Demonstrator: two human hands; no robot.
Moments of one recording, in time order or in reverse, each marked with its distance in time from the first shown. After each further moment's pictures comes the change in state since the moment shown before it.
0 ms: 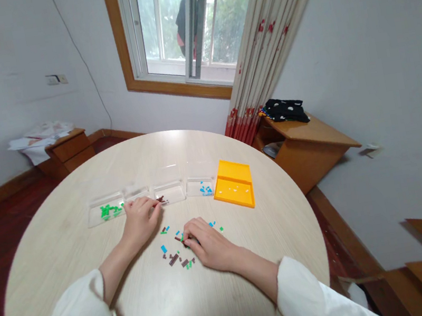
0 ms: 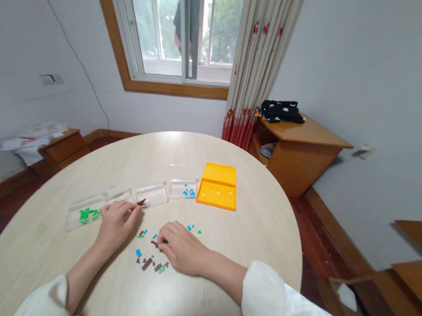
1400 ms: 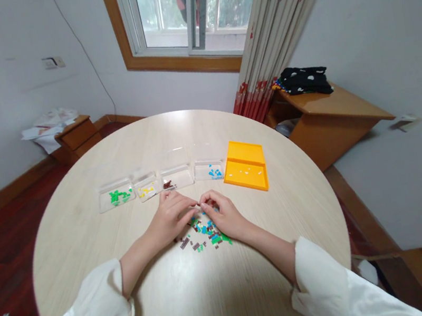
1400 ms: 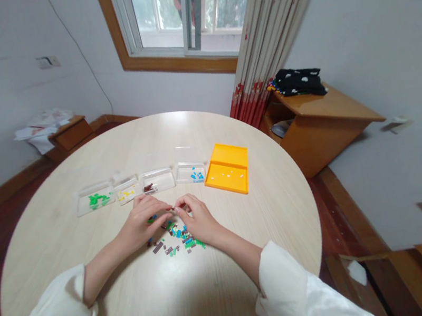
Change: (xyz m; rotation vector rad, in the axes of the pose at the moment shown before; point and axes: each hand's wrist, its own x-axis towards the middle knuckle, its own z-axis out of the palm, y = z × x) left_hand -0.011 0.042 -0.011 -0.262 -0.225 0.376; right_hand 0.013 0.018 -0.002 0.338 0.283 0.251
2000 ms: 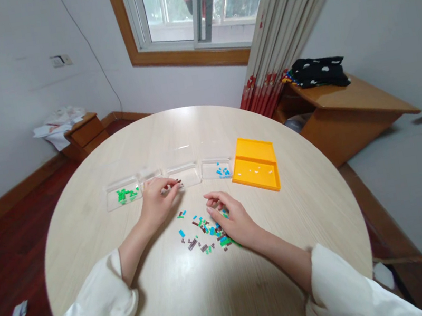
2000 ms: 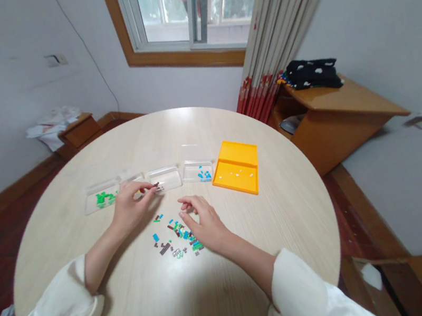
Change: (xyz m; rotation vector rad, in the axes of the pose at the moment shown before) left_hand 0.010 -0.037 -0.010 0.077 0.290 -0.384; right_hand -0.009 -0.001 0.002 -0.042 0.029 -0.021
